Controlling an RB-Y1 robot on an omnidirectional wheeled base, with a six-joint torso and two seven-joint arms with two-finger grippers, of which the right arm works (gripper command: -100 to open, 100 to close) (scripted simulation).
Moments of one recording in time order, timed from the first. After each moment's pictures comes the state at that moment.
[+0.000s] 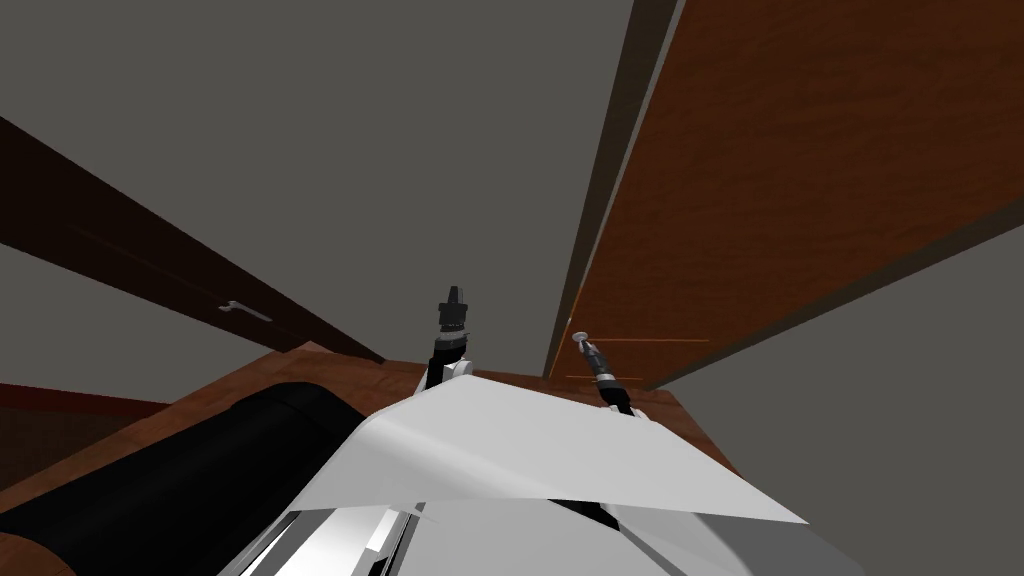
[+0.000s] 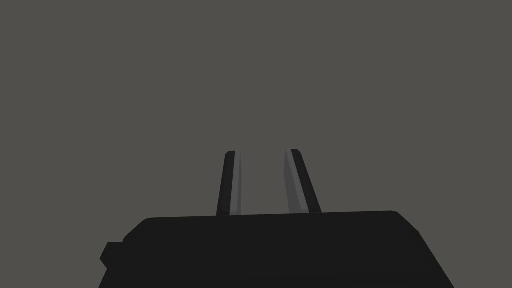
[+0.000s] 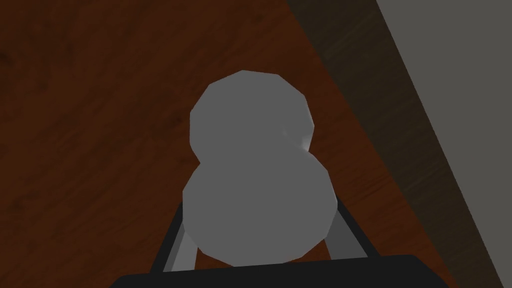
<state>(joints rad) -0.04 -0.22 -0.05 -0.73 0.18 -0.90 0.63</state>
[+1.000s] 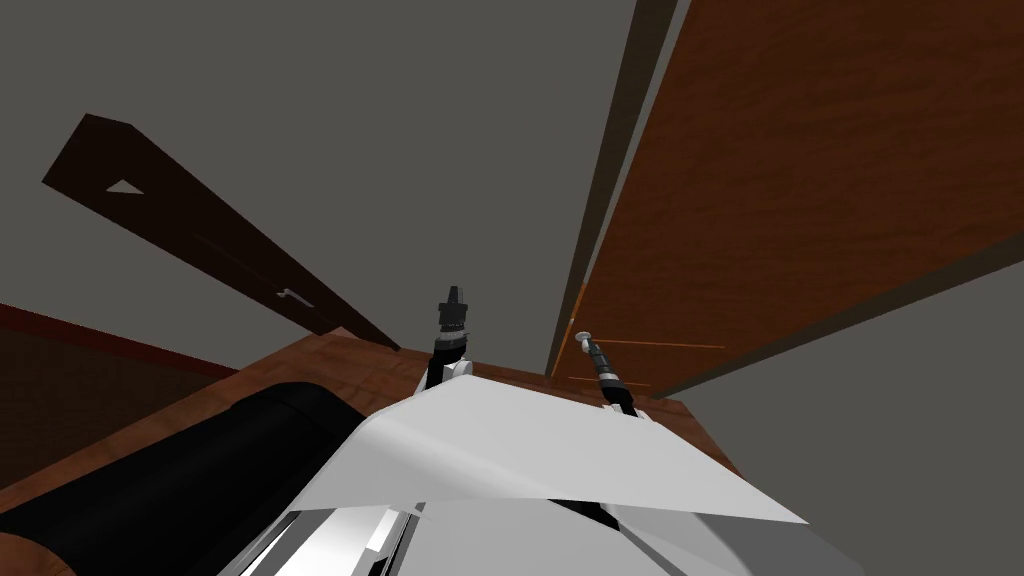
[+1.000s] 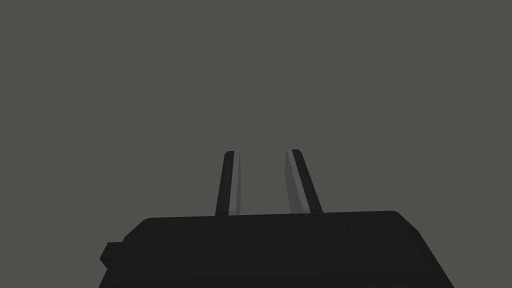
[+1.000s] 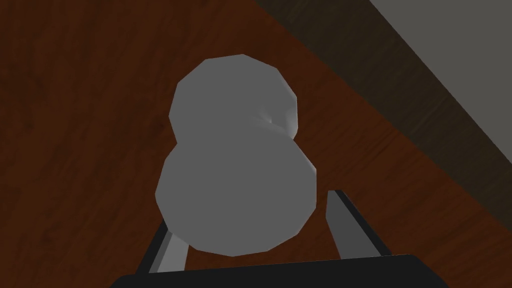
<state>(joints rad) -0.04 -0.23 -0.04 -0.72 0.08 -0.89 0.43</state>
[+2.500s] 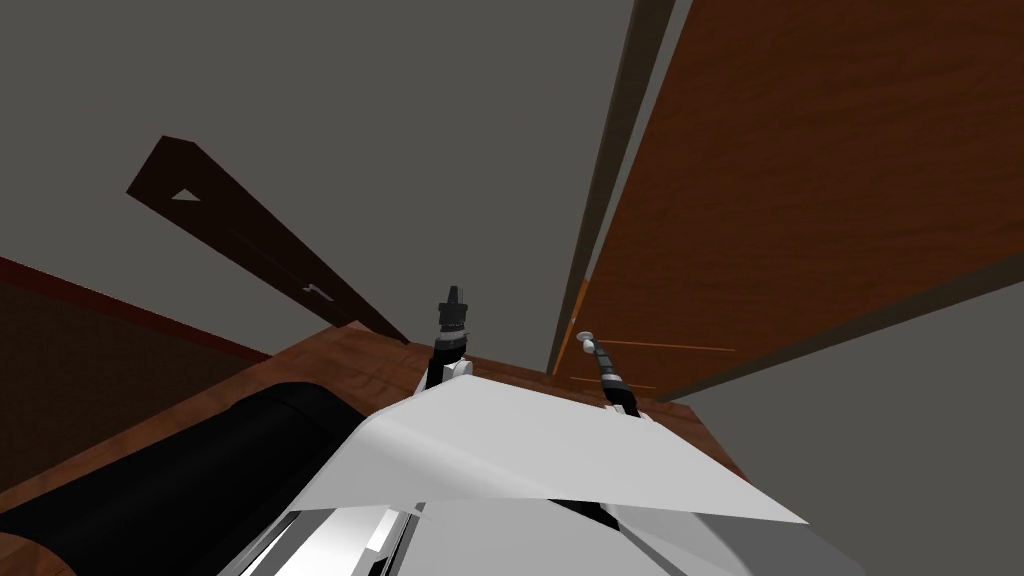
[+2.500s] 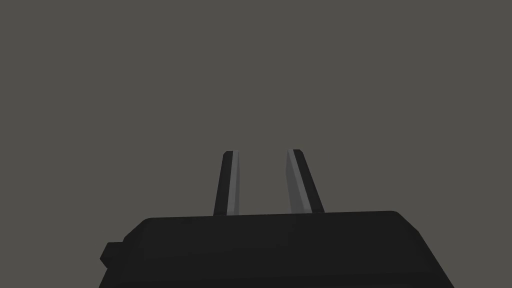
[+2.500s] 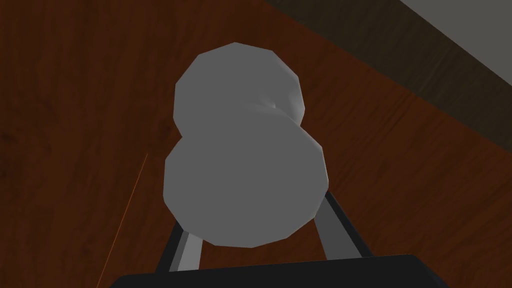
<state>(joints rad) -0.04 -0.23 -0.04 -0.73 0.01 -0.89 0.30</state>
